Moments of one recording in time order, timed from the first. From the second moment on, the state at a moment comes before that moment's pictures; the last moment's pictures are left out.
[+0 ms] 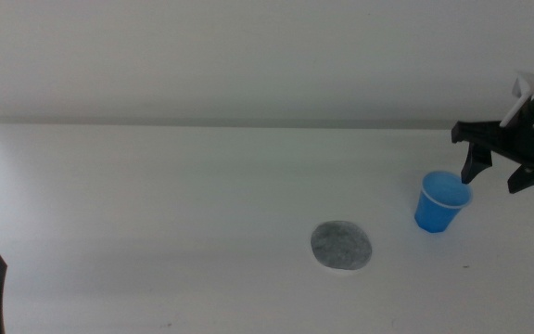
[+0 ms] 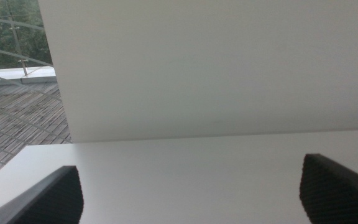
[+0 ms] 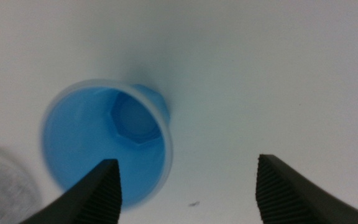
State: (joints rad) left arm 0.06 0.01 0.00 0.00 0.11 0.00; right arm 0.01 1.85 -1.42 0.06 1.06 0.19
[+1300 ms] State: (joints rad) left arm 0.06 0.01 0.00 0.00 0.11 0.00; right arm 0.38 1.89 -1.54 0.06 0.99 0.30
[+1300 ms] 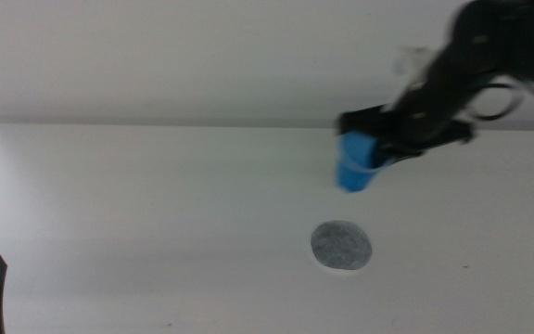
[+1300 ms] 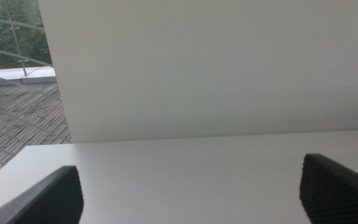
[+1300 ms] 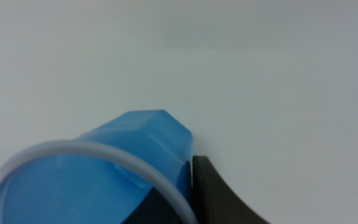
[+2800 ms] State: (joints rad) left arm 0.06 0.01 0.00 0.00 0.11 0.00; right arm 0.50 2.05 -1.53 -0.04 1.11 0.40
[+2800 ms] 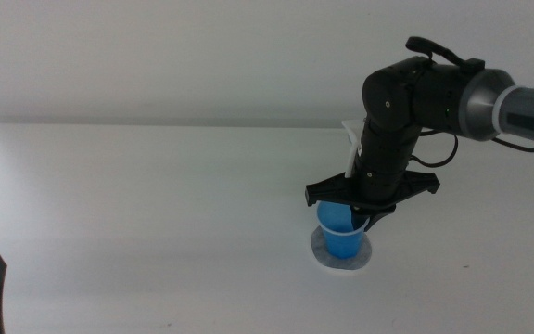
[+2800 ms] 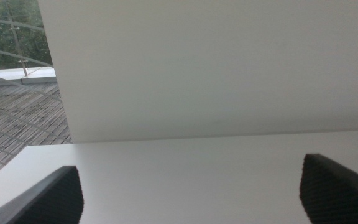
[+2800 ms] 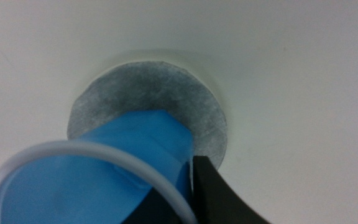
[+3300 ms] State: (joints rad) left arm 0.06 0.01 0.00 0.00 0.11 0.00; right arm 0.50 2.06 -1.52 -0.05 1.08 0.40
